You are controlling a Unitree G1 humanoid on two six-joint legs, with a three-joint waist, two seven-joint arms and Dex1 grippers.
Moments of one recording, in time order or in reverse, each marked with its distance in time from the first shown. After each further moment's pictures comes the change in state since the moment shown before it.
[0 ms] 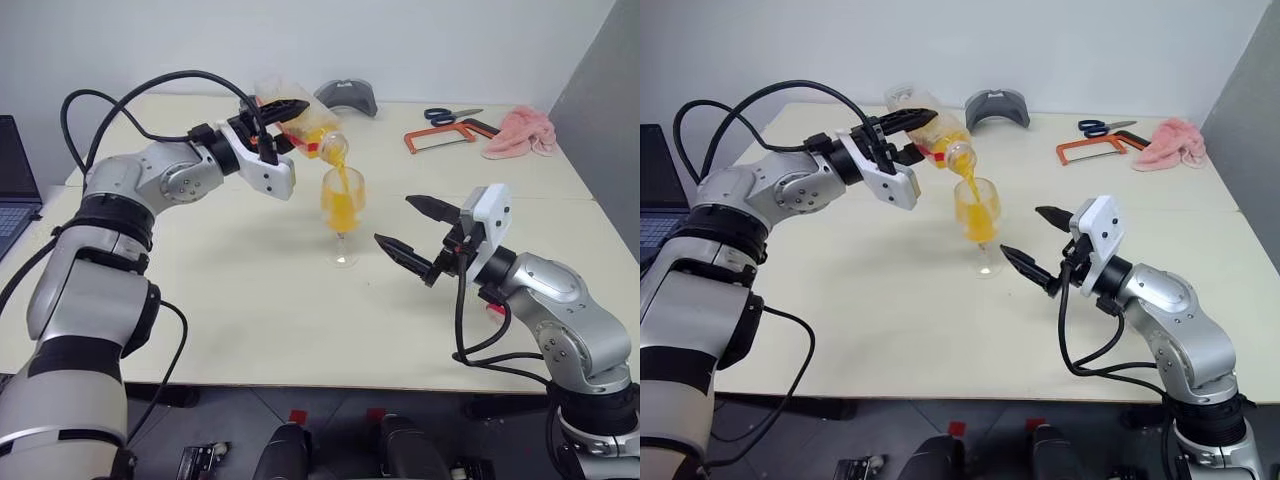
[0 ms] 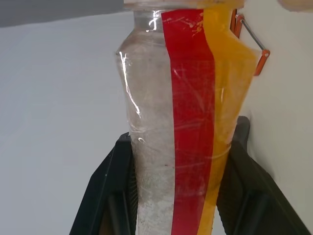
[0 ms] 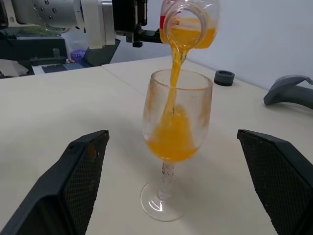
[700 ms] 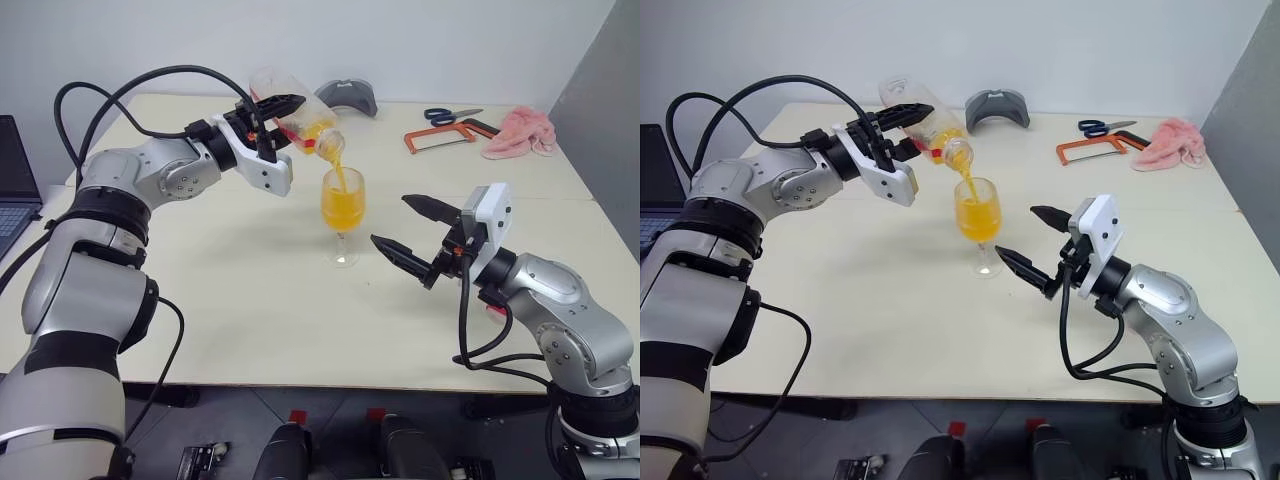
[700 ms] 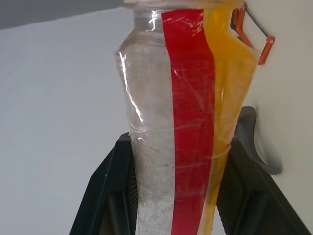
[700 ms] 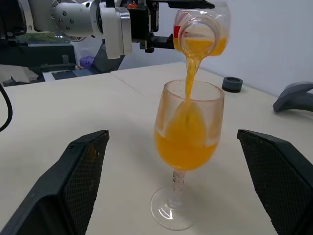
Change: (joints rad) left arm -0.034 0.006 -0.037 0.039 0.052 0.019 0.068; right arm 0.001 0.000 0.000 -0.019 0.029 0.010 -0.002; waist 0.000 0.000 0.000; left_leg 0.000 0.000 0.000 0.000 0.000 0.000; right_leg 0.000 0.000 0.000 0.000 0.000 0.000
